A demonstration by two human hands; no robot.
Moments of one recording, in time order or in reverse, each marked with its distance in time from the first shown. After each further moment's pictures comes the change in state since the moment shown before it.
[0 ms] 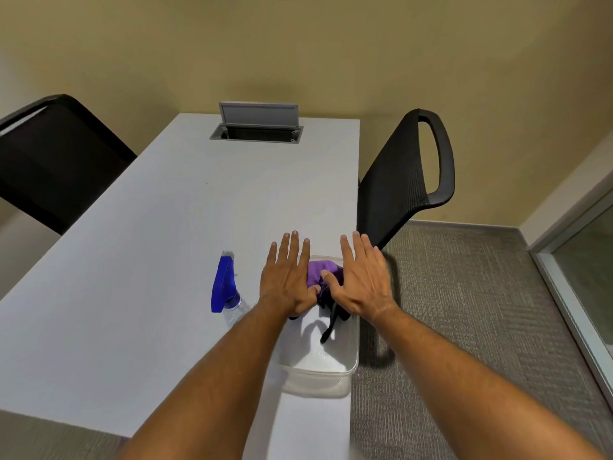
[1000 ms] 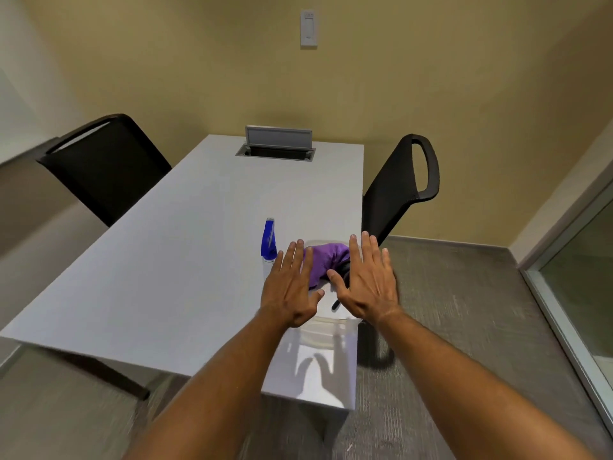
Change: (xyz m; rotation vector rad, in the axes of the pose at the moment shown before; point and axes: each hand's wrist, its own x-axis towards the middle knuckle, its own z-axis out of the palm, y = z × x) left_hand -0.147 -0.004 -0.007 -0.104 0.207 0.011; right_hand -0.122 -0.055 -0.056 -0.024 0.069 0.002
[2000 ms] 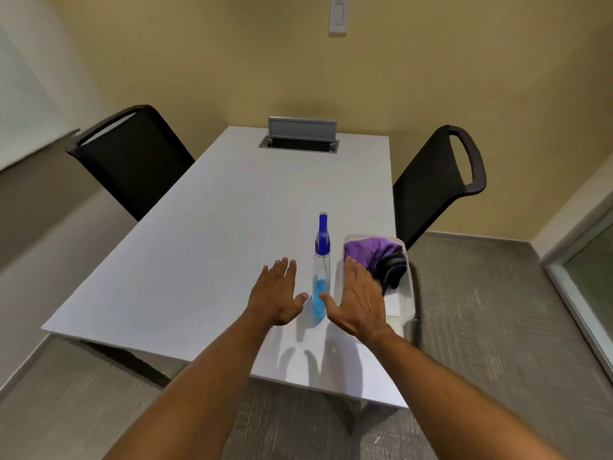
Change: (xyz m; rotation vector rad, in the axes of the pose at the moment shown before) left_hand -0.038 -0.123 0.018 -0.145 -0.266 -0.145; right_hand -0.016 -0.112 0.077 0.237 -0.089 0.060
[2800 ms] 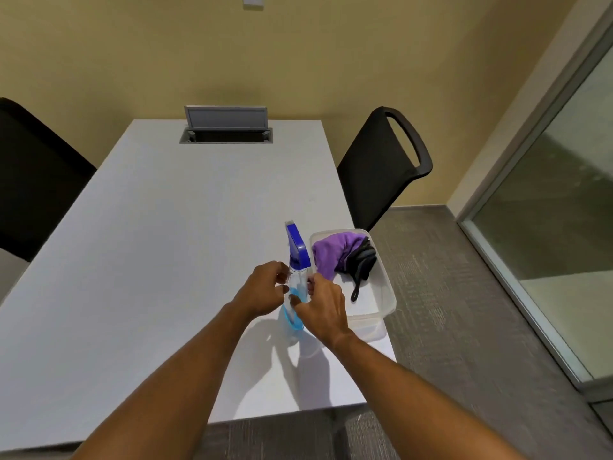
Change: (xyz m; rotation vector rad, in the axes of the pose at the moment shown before) left_hand 0.084 -0.013 -0.004 -0.636 -0.033 0.268; right_hand 0.031 -0.054 0.024 0.361 0.162 0.369
